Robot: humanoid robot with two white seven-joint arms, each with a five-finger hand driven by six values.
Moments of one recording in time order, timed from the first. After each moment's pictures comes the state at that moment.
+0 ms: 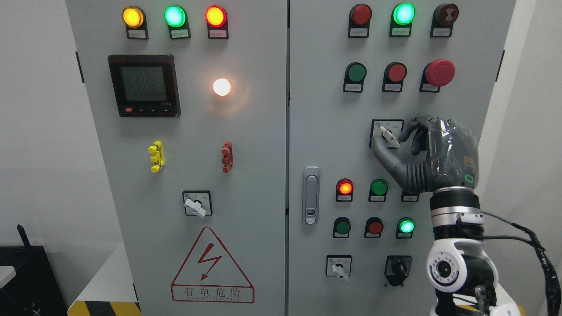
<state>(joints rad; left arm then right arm) 0.06 -0.08 0.00 0.00 0.04 -0.09 0.09 -0.72 0.04 0.00 -1.78 1.03 0.22 0.08</state>
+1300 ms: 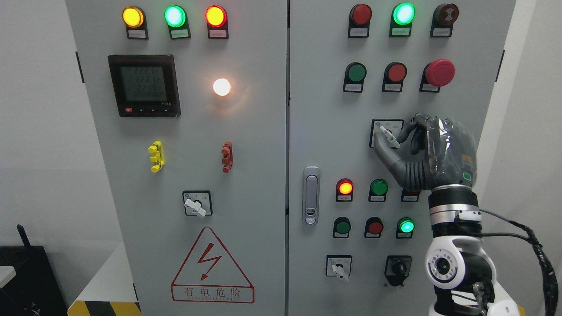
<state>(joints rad) 0.06 -0.08 0.00 0.00 0.04 -0.09 0.09 -0.73 0.04 0.00 -1.77 1.03 0.22 0.08</state>
